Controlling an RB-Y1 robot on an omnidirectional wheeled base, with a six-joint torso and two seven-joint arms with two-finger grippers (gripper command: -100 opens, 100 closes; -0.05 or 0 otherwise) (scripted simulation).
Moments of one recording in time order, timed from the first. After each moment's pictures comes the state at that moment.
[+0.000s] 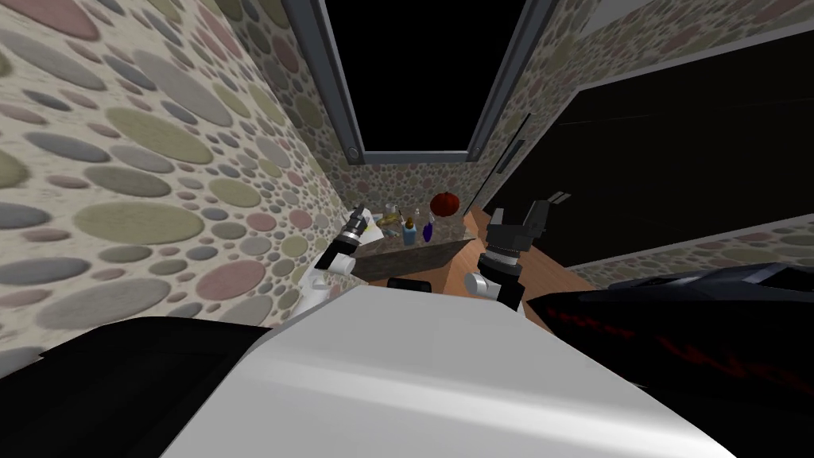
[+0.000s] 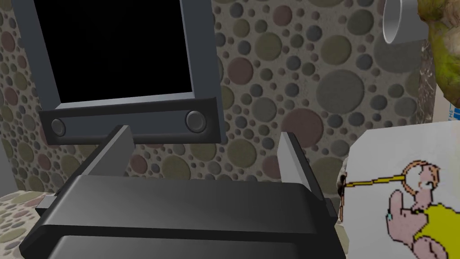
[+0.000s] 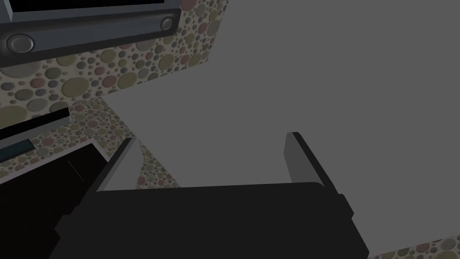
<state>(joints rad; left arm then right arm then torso) 0.36 0.42 0.02 -2.23 0.21 0.04 -0.03 0.46 -0.02 0.00 -2.33 -0.06 -0.53 0.07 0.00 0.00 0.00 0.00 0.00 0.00</state>
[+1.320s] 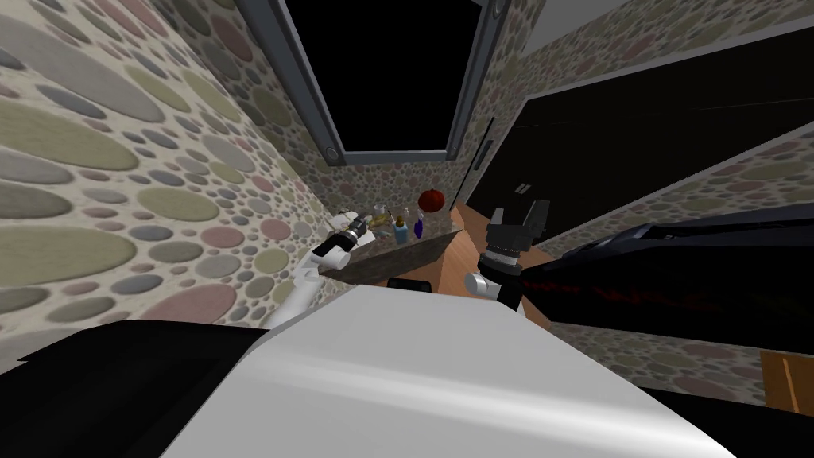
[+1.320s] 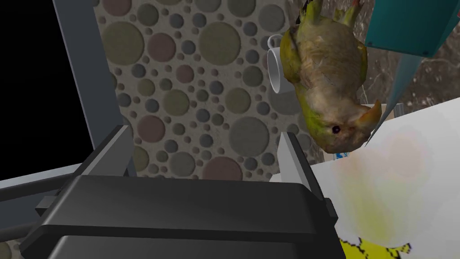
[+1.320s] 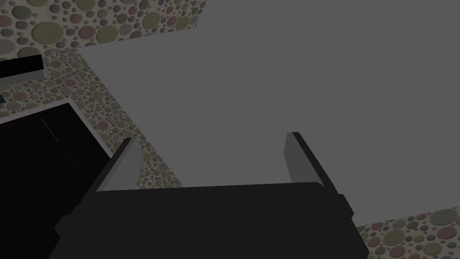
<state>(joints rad) 0.30 0.55 0.06 -2.19 0.34 0.42 0.02 0.46 -0.02 0.00 -2.33 -0.06 -0.53 0.07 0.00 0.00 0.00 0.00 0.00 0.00</state>
